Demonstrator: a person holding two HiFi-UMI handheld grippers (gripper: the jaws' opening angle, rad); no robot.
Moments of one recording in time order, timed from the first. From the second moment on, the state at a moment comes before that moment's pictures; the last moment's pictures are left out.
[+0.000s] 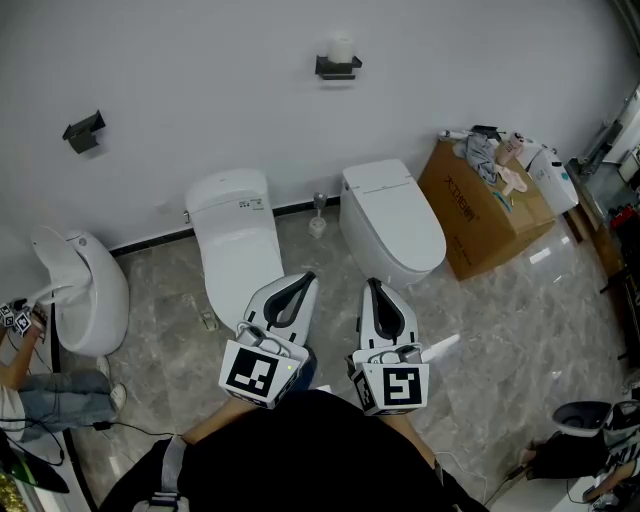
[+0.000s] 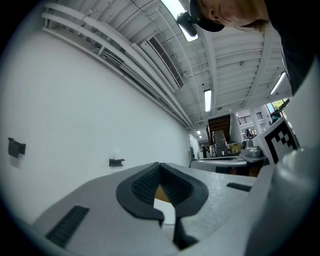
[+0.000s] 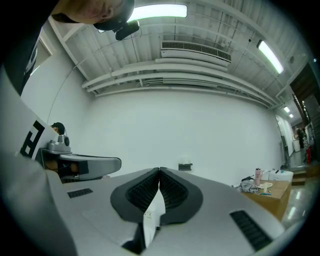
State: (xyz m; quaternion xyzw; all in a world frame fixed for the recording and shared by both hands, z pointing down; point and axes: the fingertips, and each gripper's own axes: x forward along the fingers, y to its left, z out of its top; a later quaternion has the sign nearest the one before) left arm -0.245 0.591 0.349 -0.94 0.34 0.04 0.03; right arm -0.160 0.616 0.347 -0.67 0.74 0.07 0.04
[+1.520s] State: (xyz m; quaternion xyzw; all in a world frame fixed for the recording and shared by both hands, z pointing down) left arm -0.146 0.257 0.346 -0.95 0.31 0.04 0.03; right arm -0.052 0.294 0.354 -0.70 0.71 0.03 0.03
